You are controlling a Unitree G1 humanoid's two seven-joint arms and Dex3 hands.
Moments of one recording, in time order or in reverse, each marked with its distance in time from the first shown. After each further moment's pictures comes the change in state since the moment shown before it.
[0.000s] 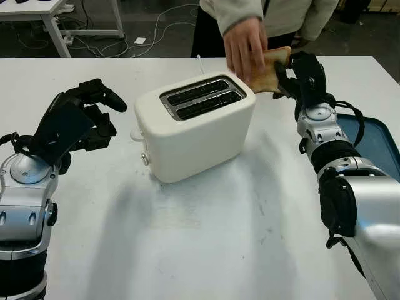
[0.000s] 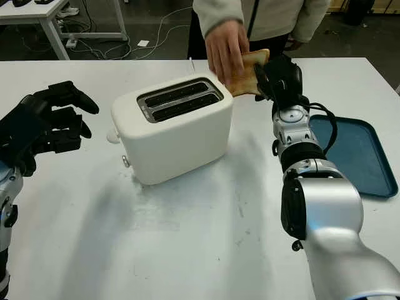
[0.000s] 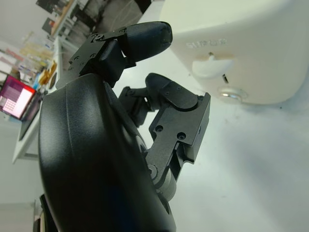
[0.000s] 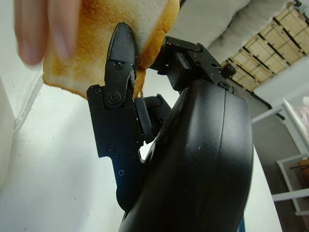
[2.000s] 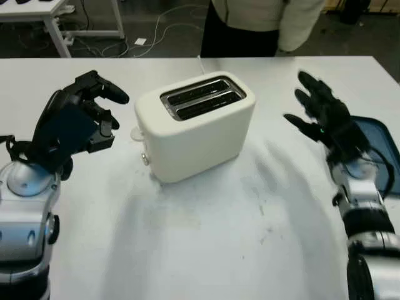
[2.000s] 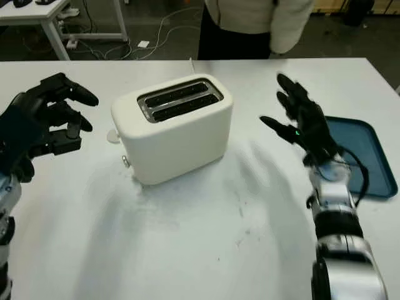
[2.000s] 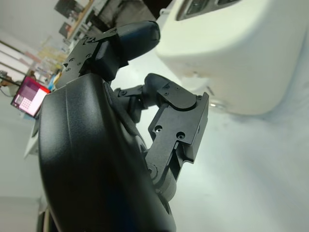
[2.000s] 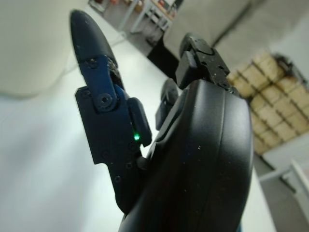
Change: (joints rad) left arm 0.113 -0.088 -0.041 -0.262 0.039 0.087 0.108; right arm 0.717 -0.104 -0.016 -0.749 0.199 -0.158 0.416
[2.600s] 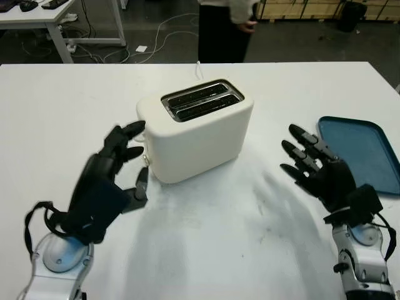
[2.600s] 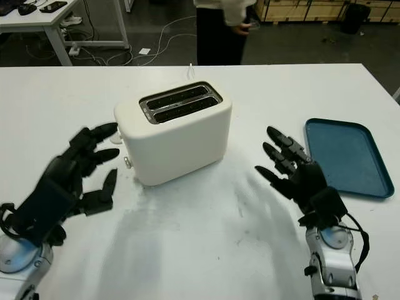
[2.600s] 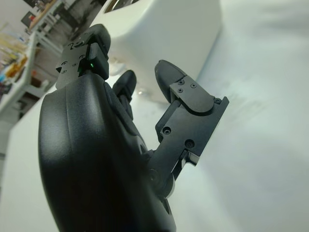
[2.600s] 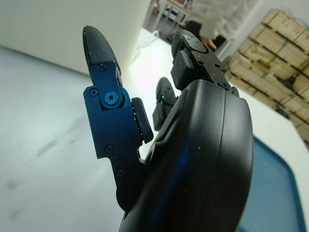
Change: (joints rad) left arm 0.340 -0.201 -0.196 -0.204 -0.001 -0.031 0.074; right arm 0.434 0.159 0.031 -0.530 0.132 0.196 0.039
